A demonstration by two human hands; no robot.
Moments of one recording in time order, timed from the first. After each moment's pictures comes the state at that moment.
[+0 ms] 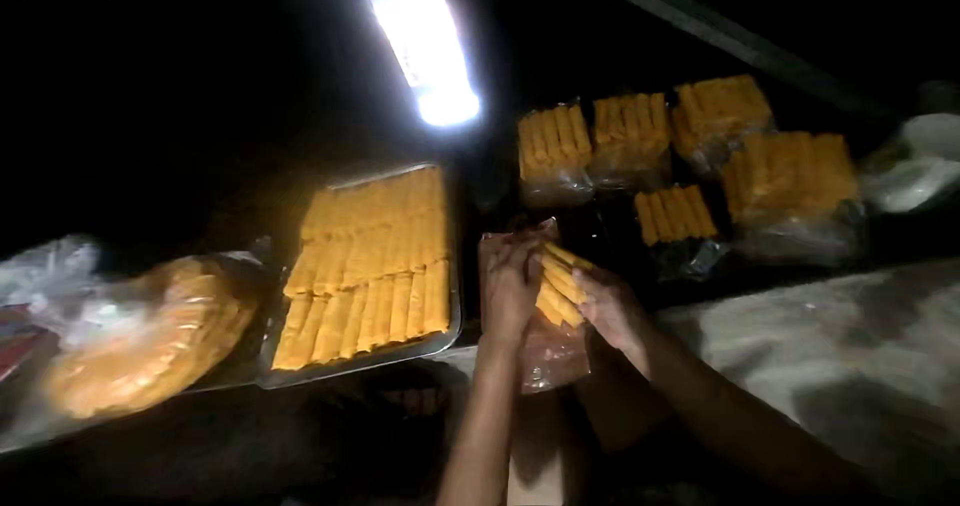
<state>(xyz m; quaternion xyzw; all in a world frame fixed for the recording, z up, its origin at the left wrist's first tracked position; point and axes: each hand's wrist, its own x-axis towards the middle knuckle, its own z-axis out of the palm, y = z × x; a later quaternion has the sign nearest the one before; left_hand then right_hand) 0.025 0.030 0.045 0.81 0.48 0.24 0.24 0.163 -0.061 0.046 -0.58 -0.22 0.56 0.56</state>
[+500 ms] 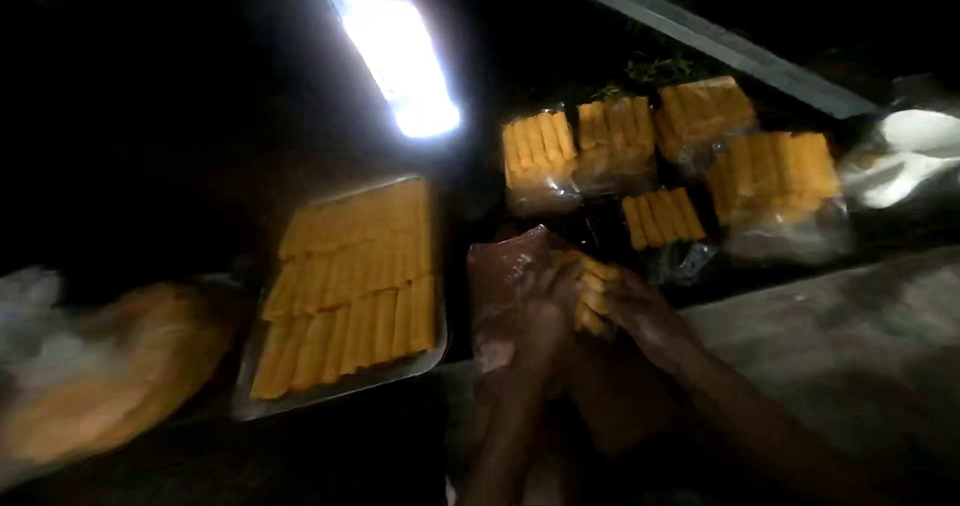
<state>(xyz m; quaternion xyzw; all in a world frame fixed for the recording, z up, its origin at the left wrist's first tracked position) 0.061 -0.013 0.034 0.88 0.37 0.24 0.18 0.206 -0.102 0.049 -0.61 -0.33 0.49 0.53</state>
